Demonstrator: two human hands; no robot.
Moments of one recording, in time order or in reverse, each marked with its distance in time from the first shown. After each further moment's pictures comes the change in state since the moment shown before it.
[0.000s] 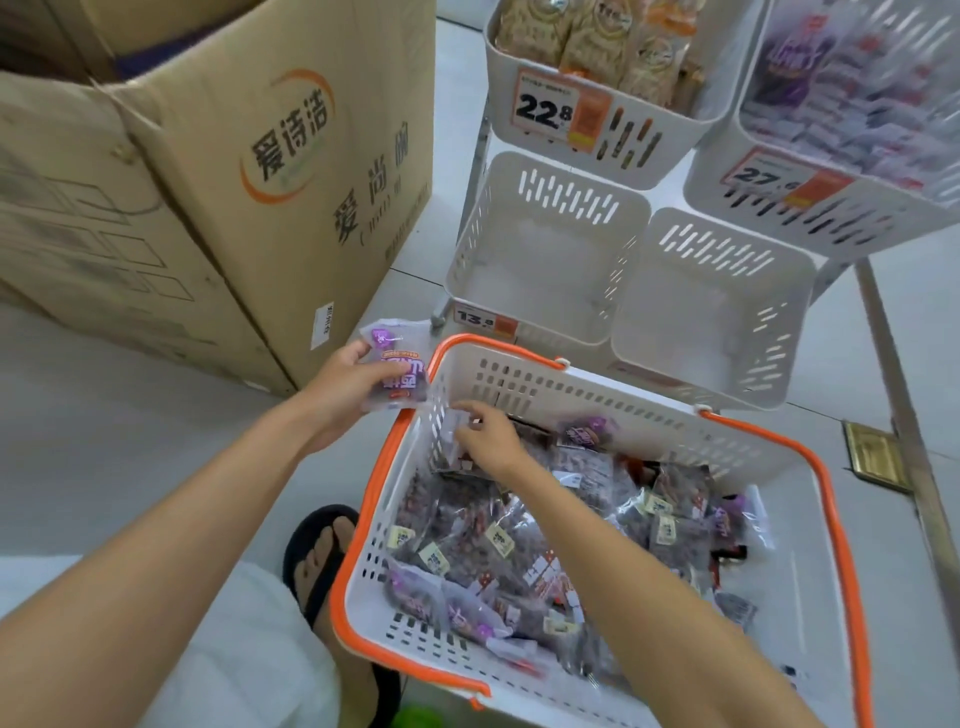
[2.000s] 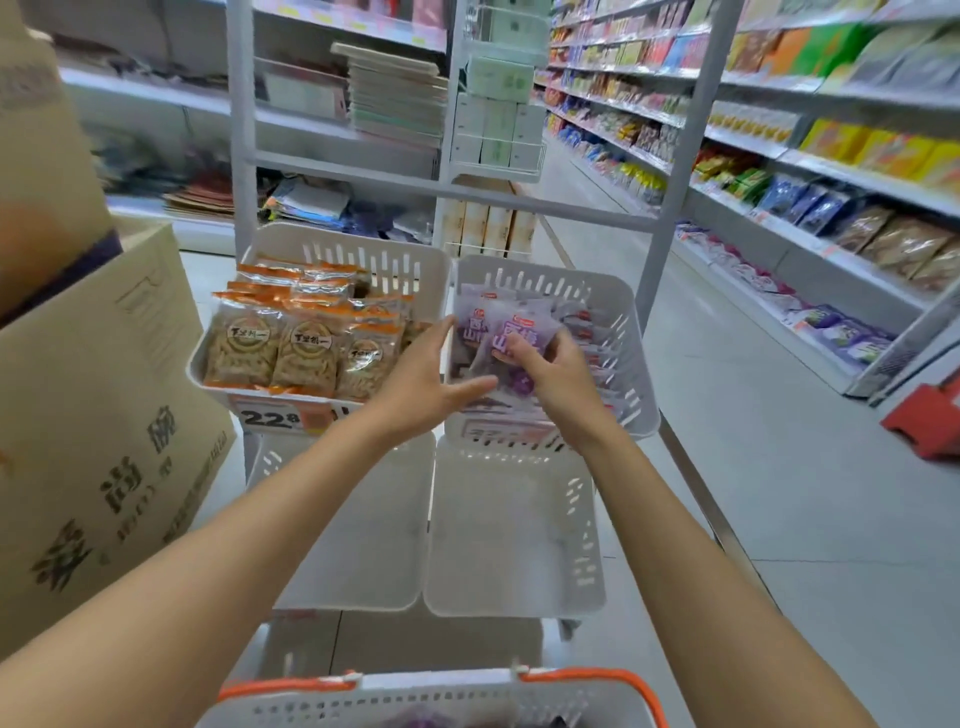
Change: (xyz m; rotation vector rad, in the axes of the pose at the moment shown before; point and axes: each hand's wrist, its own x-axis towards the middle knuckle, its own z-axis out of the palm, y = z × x) left_hand 0.127 0.232 0.317 0.755 -0.312 0.792; right_hand -0.005 -0.145 -0.411 0.345 0.685 -0.368
